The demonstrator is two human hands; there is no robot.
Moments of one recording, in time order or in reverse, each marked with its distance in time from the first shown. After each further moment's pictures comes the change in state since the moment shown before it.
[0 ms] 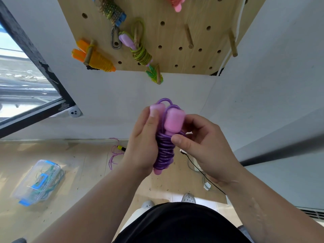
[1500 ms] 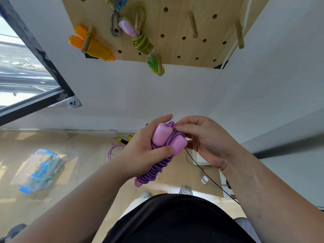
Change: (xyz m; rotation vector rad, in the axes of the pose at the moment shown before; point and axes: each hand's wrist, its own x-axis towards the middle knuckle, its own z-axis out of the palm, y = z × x) left_hand 0.000 -0.027 -0.038 0.443 -0.331 -0.068; right_hand 0.025 0.009 -0.011 0.207 -0.126 0.429
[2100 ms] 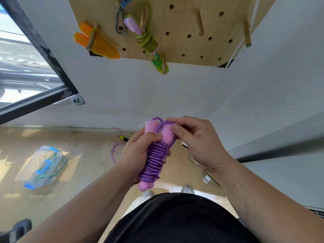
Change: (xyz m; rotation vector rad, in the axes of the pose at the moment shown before) left_hand -0.012 -0.001 0.010 -0.596 0.264 -0.318; right_hand 0.014 0.033 0.012 -0.169 0.055 -0.411
